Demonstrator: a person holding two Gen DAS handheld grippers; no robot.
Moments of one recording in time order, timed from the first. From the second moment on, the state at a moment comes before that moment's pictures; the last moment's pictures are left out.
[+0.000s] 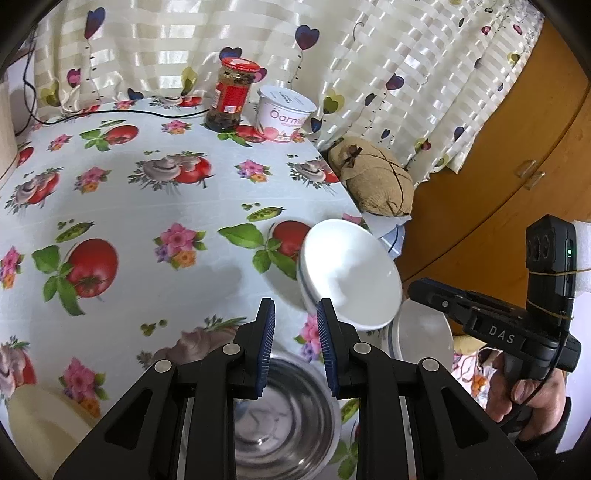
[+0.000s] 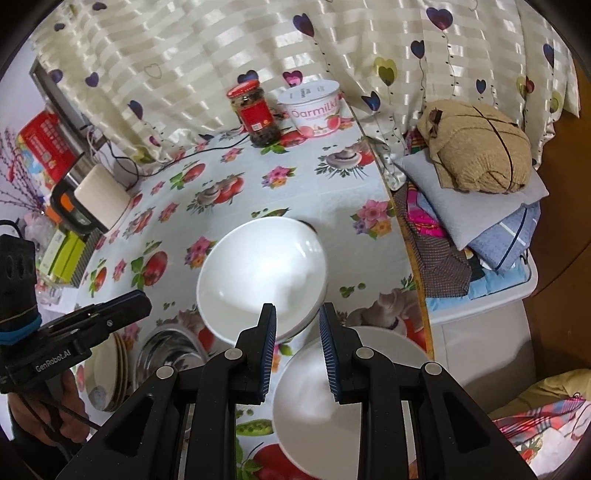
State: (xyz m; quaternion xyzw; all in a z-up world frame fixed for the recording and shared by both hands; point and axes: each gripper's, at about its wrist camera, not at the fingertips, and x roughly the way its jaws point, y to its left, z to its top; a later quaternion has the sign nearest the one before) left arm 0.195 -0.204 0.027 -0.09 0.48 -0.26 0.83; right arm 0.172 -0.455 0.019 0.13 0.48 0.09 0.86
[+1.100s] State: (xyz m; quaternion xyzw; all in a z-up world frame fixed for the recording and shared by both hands) left arm 0.222 -0.240 -0.004 -0.11 0.51 -0.27 0.81; right arm 0.207 -0.460 -0.014 0.13 0.50 0.09 0.85
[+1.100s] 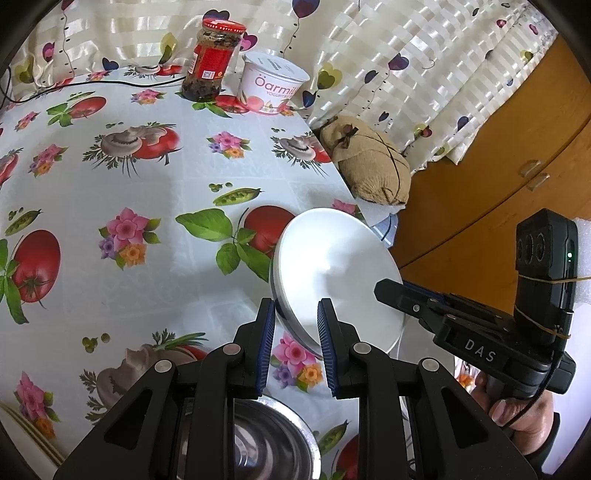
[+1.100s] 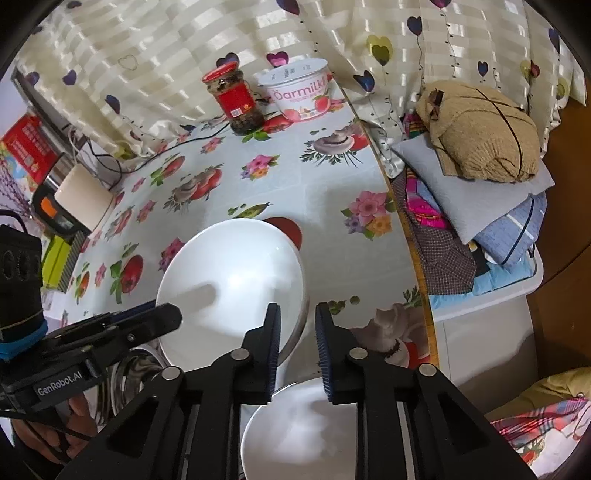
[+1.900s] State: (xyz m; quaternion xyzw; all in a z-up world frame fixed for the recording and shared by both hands) left arm 0.213 -0.228 0.017 -0.11 0.49 -0.26 0.82; right arm 0.203 -0.450 0.007 0.12 0.49 0.09 0.86
